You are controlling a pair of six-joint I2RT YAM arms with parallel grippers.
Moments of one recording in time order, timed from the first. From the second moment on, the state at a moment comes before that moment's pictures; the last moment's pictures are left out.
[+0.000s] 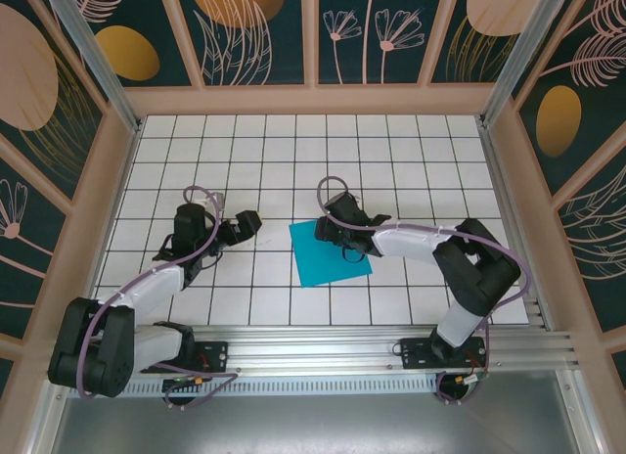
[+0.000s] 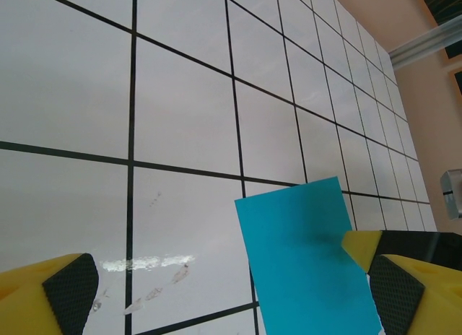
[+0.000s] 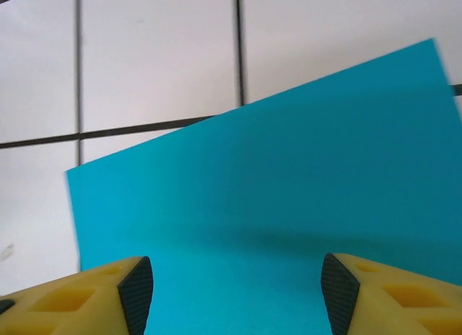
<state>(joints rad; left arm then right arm) -0.23 1.19 0.40 0.23 0.42 -0.68 0.79 1.67 0.89 -0.17 0.12 0.82</state>
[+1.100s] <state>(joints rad) -0.26 1.19 0.40 0.24 0.42 -0.70 0.91 1.77 0.91 -0.05 0.00 1.03</state>
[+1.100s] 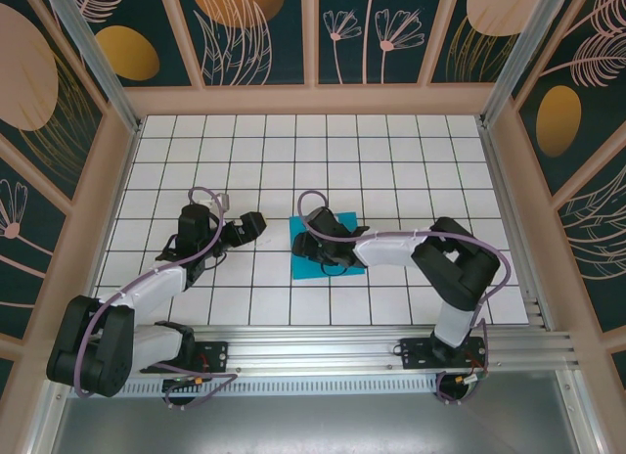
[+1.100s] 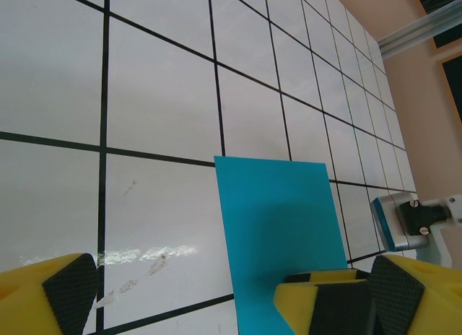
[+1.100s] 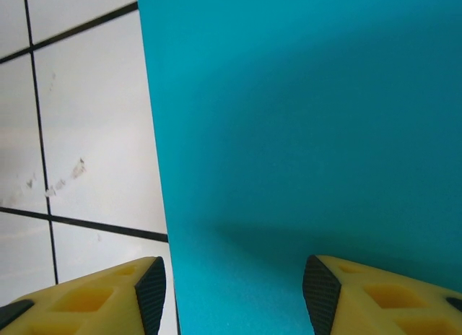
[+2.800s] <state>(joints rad) -0.34 1.11 0.40 0.25 0.15 -0.60 0.85 2.00 1.36 -0.70 0.14 0.78</state>
